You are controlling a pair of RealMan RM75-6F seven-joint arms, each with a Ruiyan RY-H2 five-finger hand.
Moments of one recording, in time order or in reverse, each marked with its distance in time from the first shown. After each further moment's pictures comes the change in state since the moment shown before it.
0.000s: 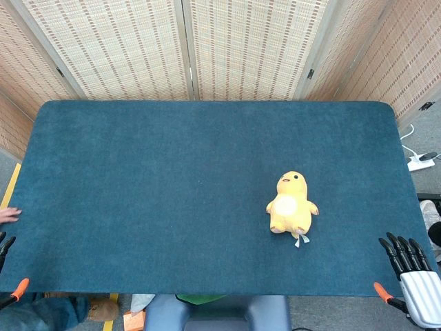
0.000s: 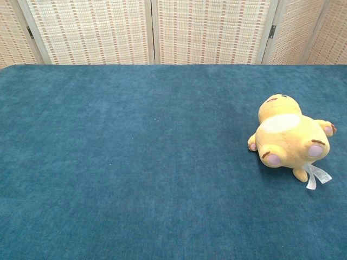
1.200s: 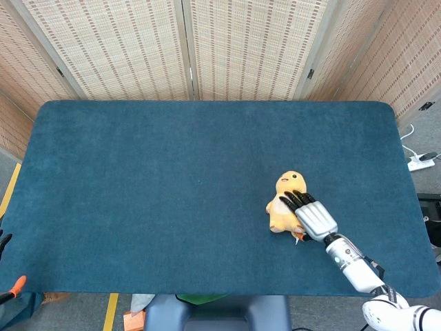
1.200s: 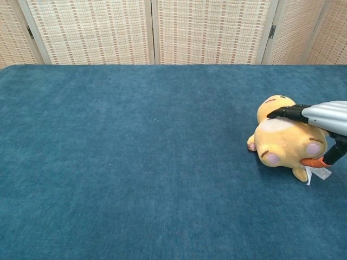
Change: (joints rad) left arm -0.017 0.009 -0.013 0.018 -0.044 -0.049 -0.055; right arm 0.601 -0.228 0.209 0.017 0.344 -0.790 -0.289
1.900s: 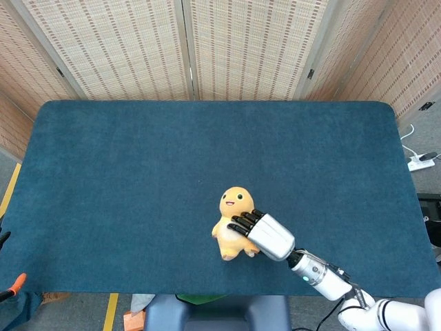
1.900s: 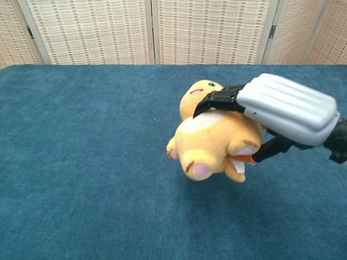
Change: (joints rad) left arm -0.005 0.005 -0.008 -0.003 -0.005 0.001 -0.043; right arm 0.105 -0.207 -0.103 0.112 -0.492 0.393 0.129
